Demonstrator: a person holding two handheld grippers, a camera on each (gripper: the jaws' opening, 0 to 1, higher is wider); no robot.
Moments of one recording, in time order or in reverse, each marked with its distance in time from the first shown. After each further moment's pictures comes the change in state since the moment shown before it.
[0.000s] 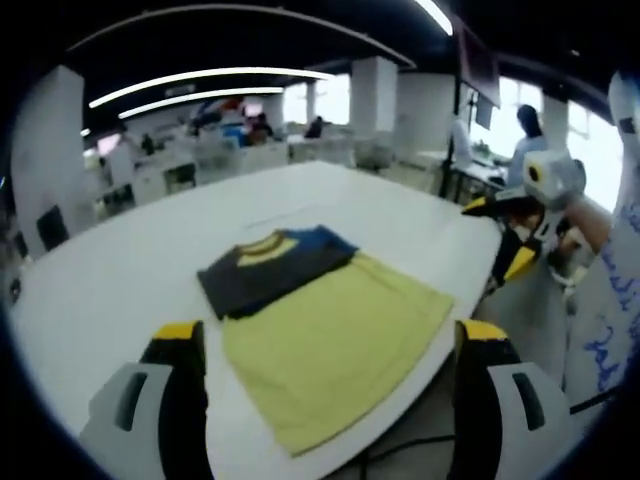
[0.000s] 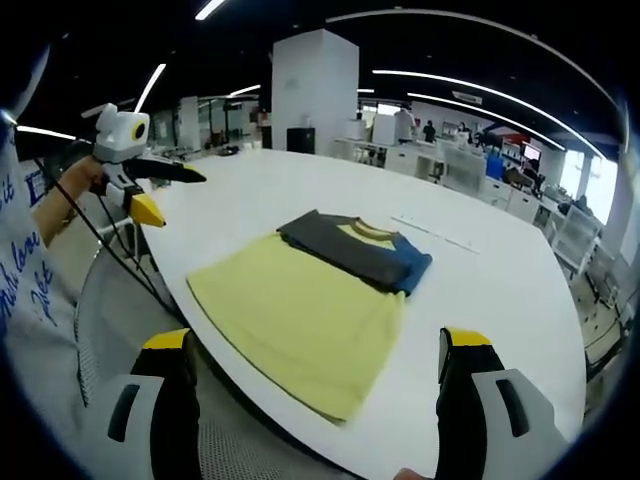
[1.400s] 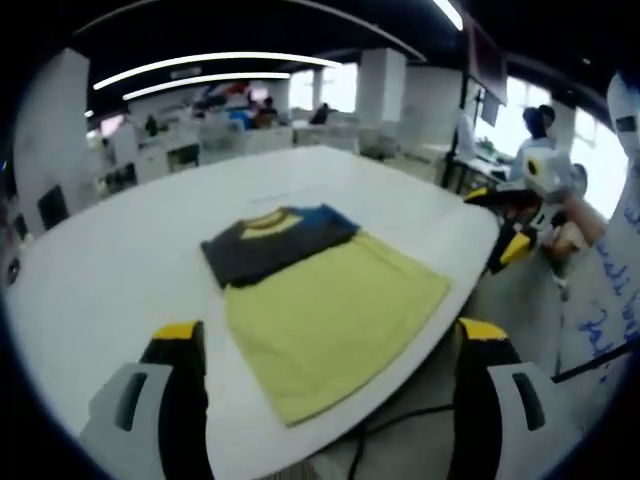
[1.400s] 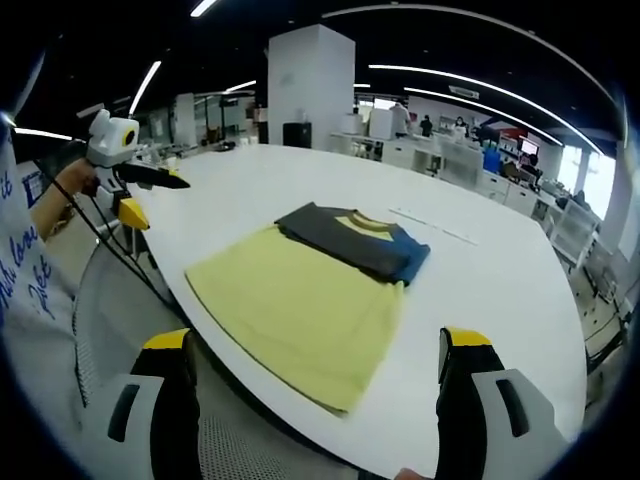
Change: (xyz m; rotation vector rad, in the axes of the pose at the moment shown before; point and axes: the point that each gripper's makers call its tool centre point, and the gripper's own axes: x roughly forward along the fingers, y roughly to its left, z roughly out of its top) left arm -0.013 0.007 -0.036 -0.063 0.081 0.004; right arm -0.001 0.000 -0.011 0.012 0.023 -0.008
